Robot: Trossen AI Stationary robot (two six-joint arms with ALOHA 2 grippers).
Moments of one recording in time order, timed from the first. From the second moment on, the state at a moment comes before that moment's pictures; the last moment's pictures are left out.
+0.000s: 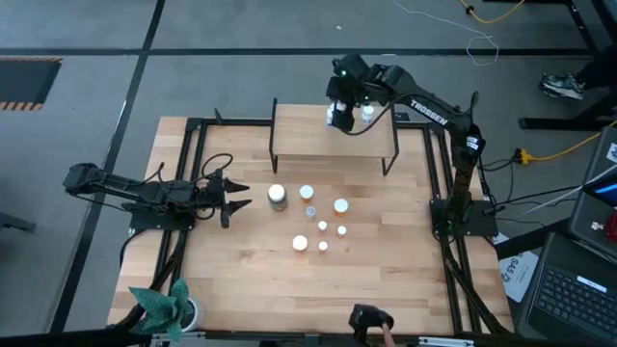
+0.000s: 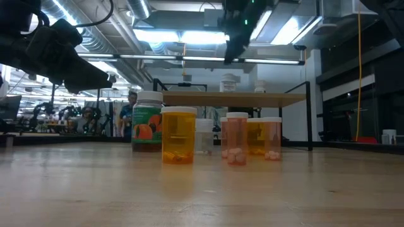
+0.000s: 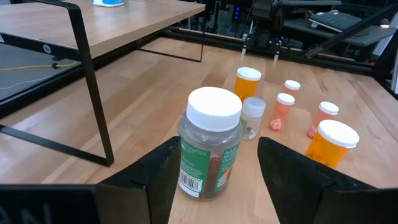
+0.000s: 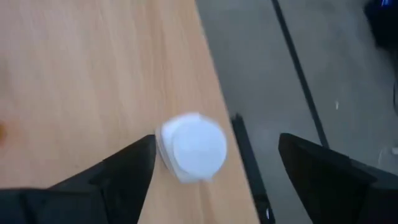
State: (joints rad) left arm -0.15 0.29 0.01 0.17 -0.44 -0.18; right arm -0.55 1.90 2.08 -1.07 0.11 -0.40
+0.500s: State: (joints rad) left arm -0.15 0.29 0.01 0.17 -0.44 -0.18; right arm -0.27 1.89 2.32 -1.56 -0.49 -0.26
